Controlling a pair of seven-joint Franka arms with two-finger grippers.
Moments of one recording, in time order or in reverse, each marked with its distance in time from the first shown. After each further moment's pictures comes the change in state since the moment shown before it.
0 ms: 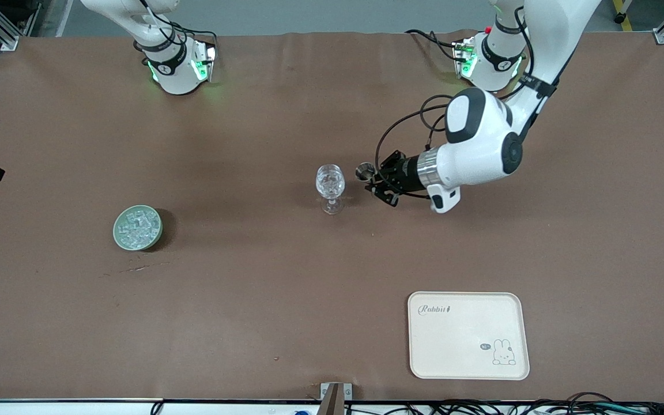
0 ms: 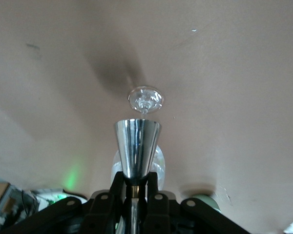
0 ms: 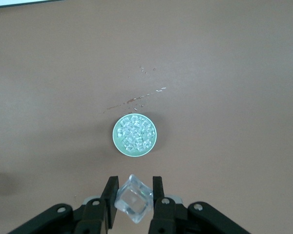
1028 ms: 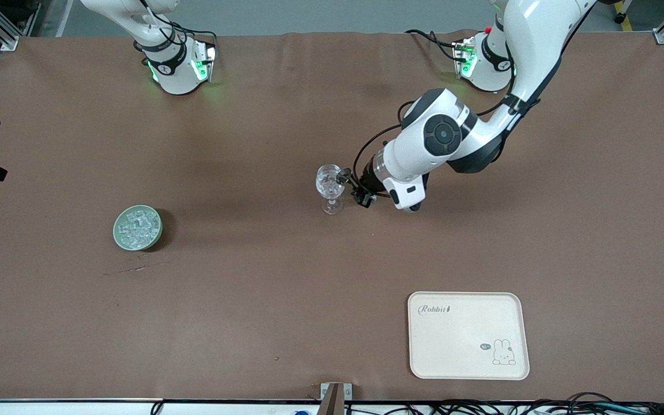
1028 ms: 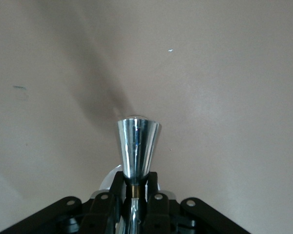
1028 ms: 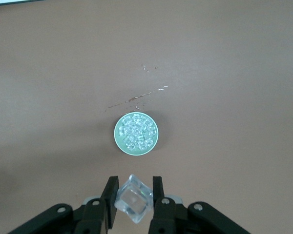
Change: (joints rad) left arm -0.032 0.140 -0.123 0.141 0.601 0.010 -0.398; right arm 0.000 0.000 0.001 -0.006 0.009 -0.002 0.000
